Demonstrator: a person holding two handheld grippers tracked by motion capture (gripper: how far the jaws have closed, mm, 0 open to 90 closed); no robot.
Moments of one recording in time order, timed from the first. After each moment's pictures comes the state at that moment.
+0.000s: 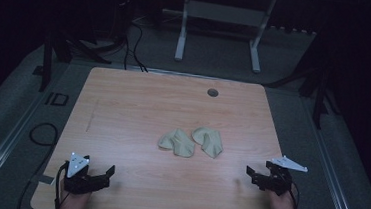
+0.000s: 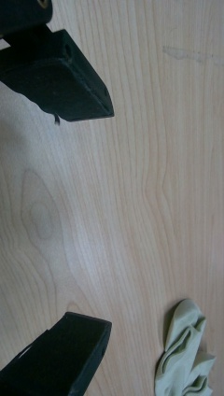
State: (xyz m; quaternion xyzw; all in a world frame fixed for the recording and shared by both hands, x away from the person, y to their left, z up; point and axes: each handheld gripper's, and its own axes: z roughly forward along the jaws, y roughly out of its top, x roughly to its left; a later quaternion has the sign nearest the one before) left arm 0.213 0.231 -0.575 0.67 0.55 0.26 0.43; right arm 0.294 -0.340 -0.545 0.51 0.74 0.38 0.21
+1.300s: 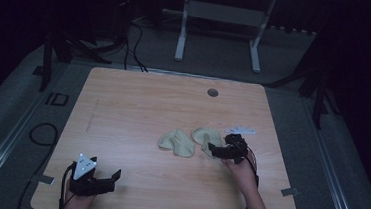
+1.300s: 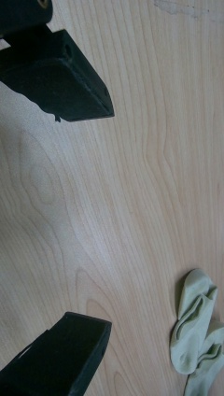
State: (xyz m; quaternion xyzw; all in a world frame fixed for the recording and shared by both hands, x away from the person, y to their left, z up) left arm 0.211 0.218 -0.572 0.70 0.52 0.25 0.43; right arm 0.375 -0.216 -0.537 0.46 0.79 0.36 0.17
